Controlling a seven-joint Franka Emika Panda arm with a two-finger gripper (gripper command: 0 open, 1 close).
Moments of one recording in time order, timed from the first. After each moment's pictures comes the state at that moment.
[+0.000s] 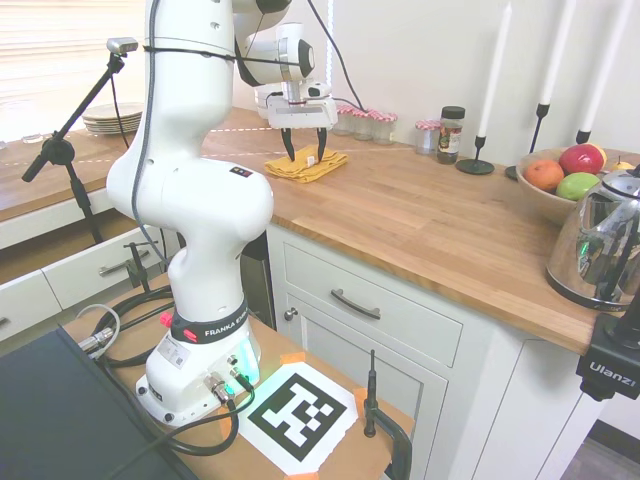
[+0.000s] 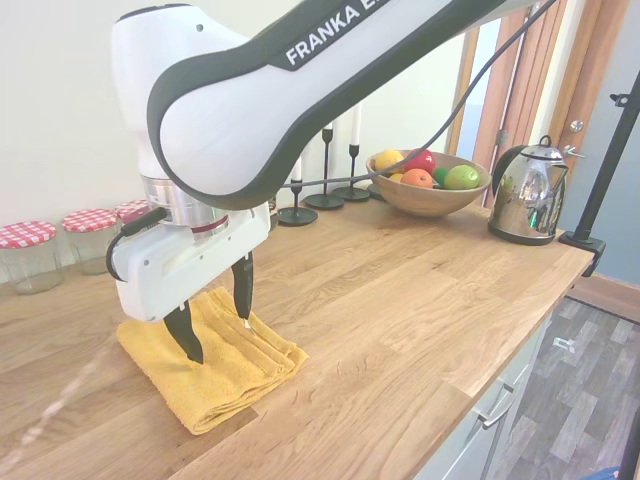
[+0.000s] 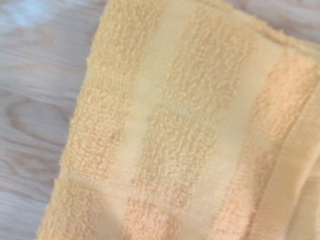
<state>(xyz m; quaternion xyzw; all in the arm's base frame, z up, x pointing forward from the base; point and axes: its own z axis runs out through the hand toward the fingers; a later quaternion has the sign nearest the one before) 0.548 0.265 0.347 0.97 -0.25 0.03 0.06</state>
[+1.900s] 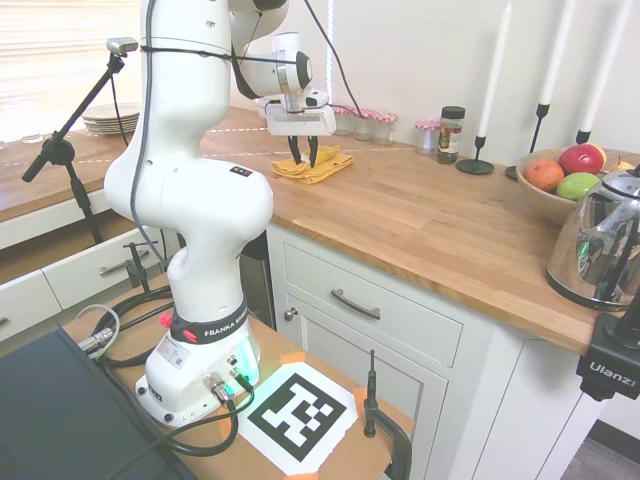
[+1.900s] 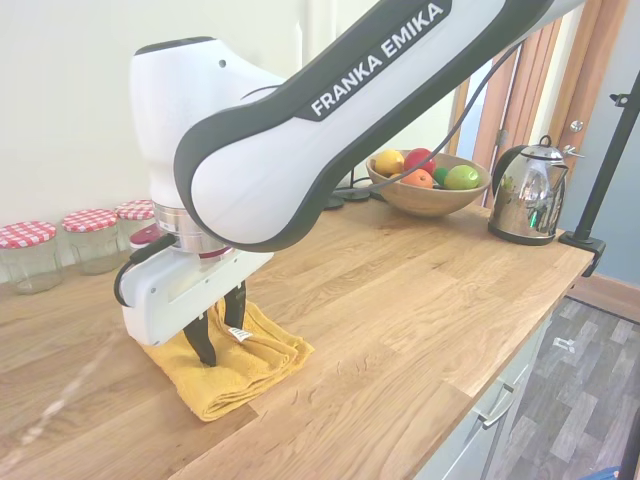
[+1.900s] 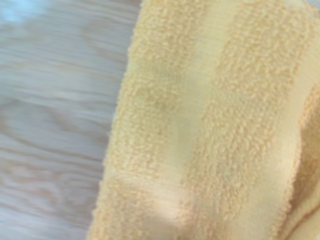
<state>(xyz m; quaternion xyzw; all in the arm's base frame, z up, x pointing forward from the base) 0.539 0.259 0.328 0.96 -0.27 0.06 0.04</state>
